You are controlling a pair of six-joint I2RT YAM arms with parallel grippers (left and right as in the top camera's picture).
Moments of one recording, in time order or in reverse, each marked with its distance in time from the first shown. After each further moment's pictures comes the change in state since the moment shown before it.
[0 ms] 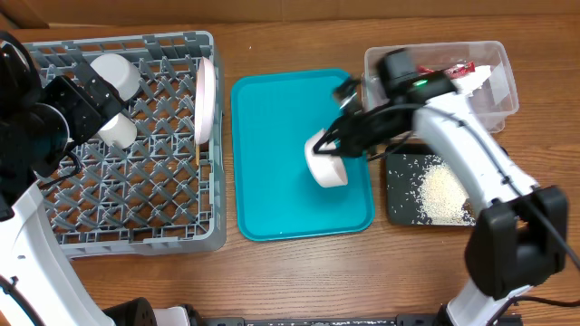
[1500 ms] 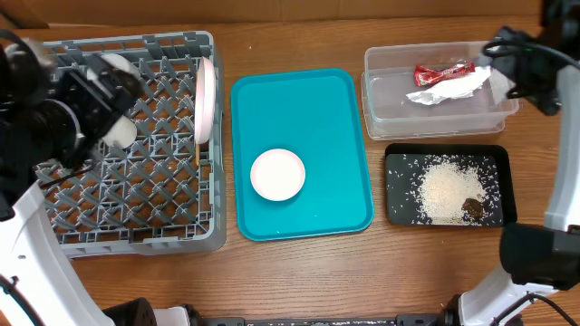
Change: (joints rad) left arm -0.034 0.001 0.000 0.003 0.276 -0.076; right arm -0.529 0.017 0.694 -0.509 0.915 0.290
